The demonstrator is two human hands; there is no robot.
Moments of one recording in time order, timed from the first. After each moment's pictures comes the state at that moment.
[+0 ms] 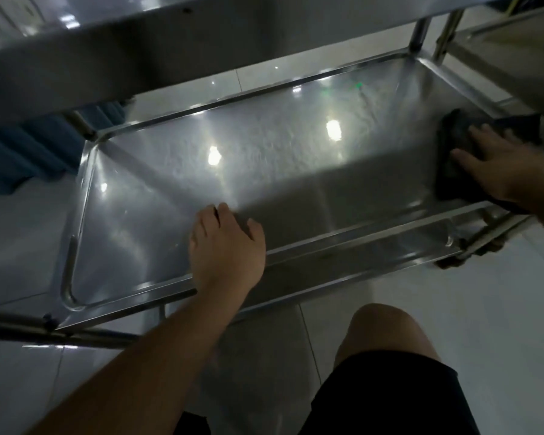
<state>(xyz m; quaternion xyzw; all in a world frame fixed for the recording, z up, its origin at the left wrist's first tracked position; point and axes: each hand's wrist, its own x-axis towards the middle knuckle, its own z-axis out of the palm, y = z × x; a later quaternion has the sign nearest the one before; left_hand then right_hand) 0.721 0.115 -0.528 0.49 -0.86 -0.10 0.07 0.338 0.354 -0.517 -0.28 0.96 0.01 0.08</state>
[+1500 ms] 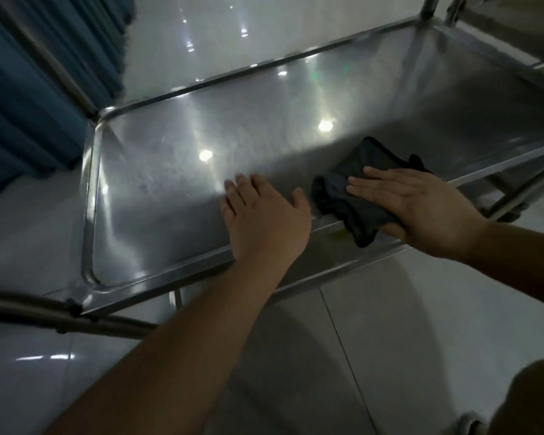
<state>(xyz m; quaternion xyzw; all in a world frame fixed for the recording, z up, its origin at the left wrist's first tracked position) 0.733 0.105 -0.531 0.43 -0.89 -0.15 0.03 0.550 0.294 -0.544 -0.66 0.74 -0.11 -0.05</state>
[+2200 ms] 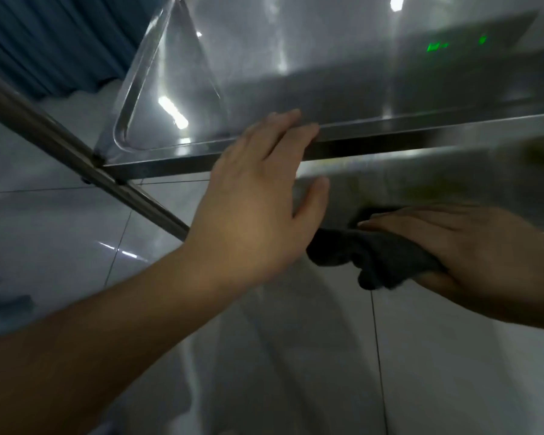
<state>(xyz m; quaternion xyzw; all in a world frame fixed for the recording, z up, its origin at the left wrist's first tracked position) 0.861 0.143 -0.545 0.29 -0.93 -0.10 0.20 0.642 0.296 -0.600 -0.80 0.57 -0.21 0.00</state>
